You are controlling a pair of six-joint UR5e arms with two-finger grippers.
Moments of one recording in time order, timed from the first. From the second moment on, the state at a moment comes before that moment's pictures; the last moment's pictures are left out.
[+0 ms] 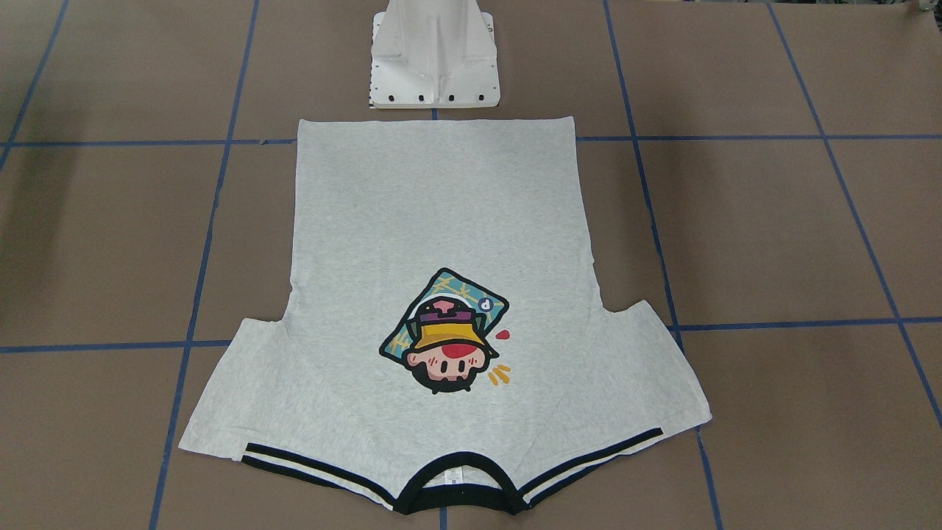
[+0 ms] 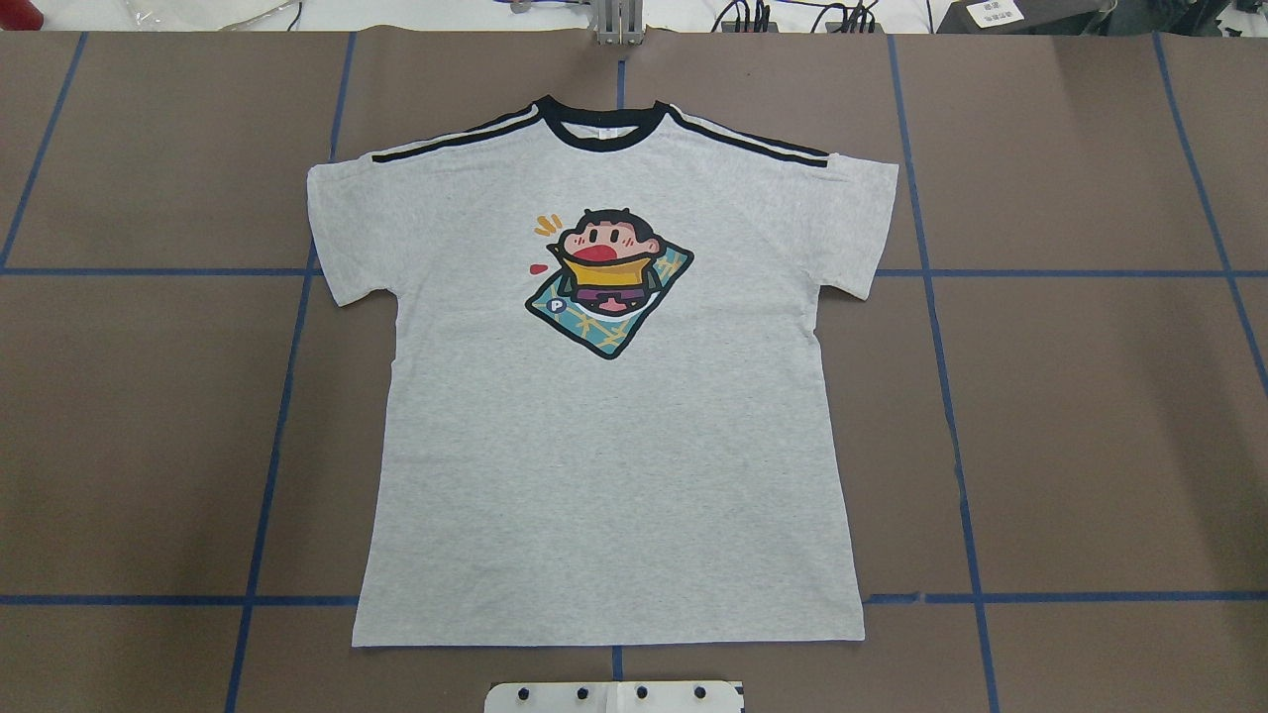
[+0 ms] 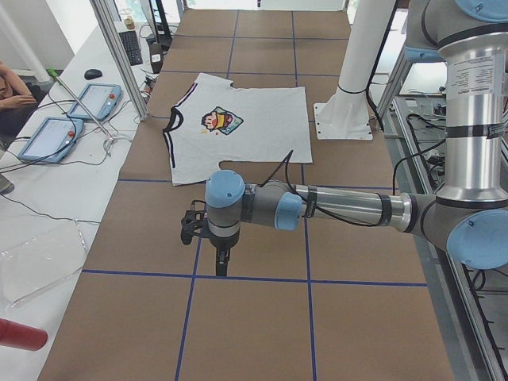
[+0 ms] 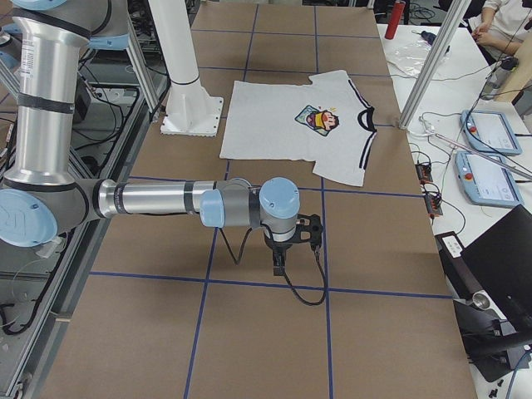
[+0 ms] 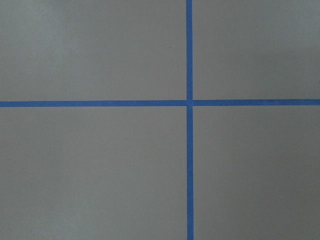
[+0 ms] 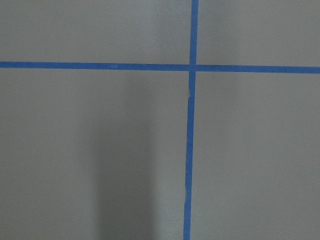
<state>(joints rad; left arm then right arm) -1.55 -1.48 -1.75 -1.65 -2.29 -0.13 1.55 -1.74 1.81 -1.56 2.39 0.04</state>
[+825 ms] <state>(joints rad) -1.55 -1.50 -1.75 -1.65 -2.29 -0.13 1.55 -1.73 1.83 -1.56 2.40 0.04</state>
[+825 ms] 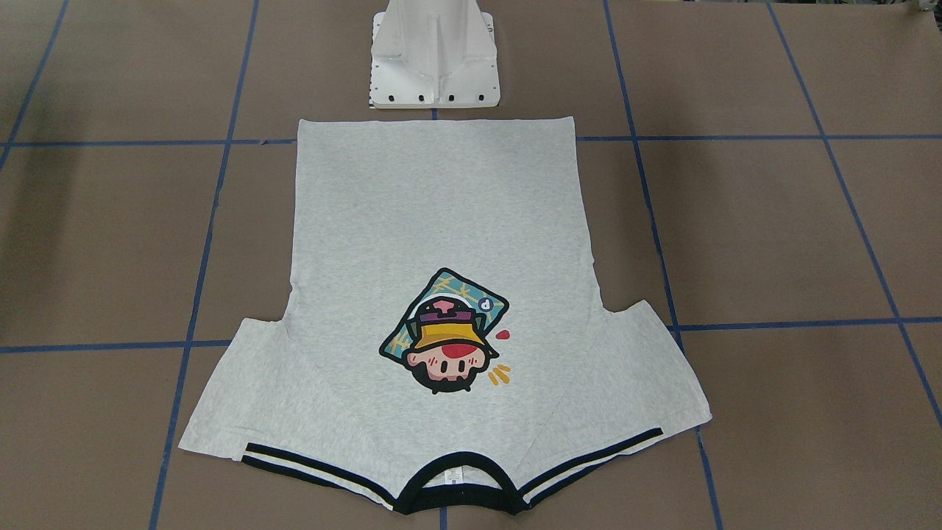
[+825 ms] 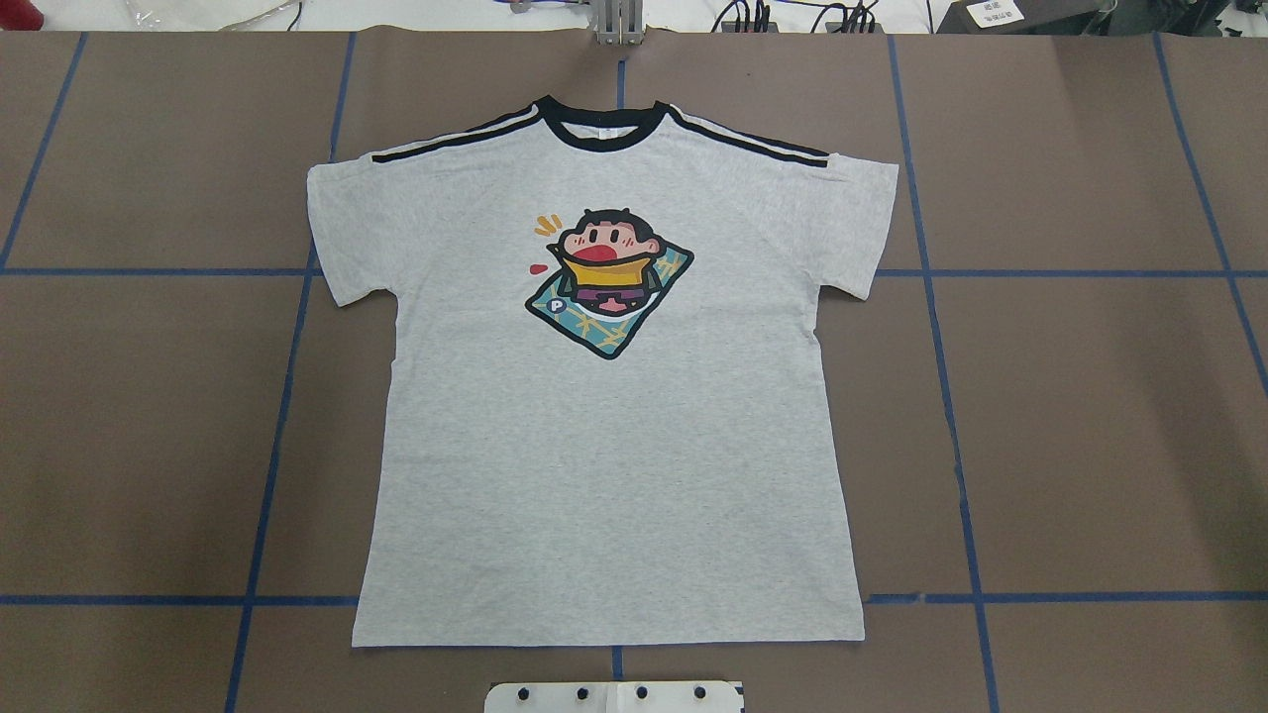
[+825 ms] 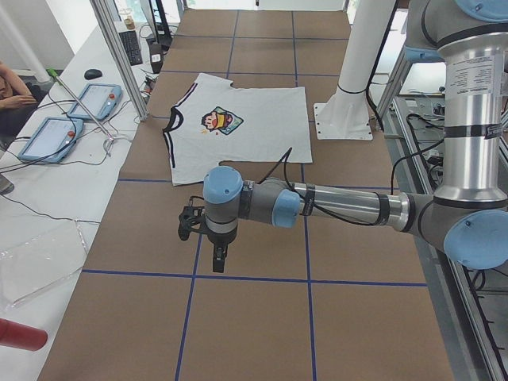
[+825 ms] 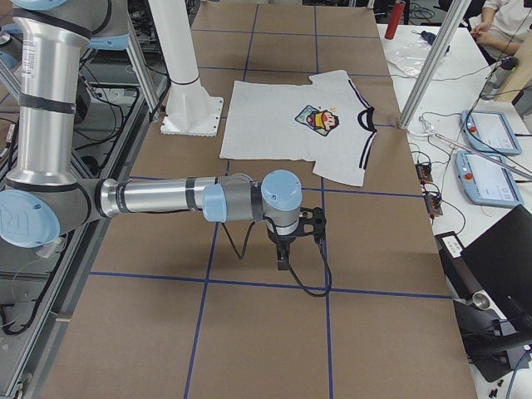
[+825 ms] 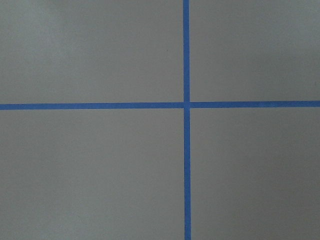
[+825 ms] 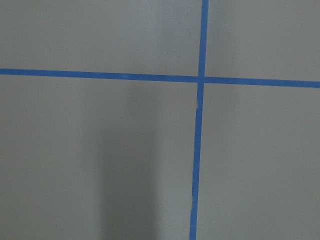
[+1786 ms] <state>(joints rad) -1.51 -1.64 -1.68 -1.87 -2.37 -0.13 1.36 -1.32 1.65 -1.55 2.46 0.05</state>
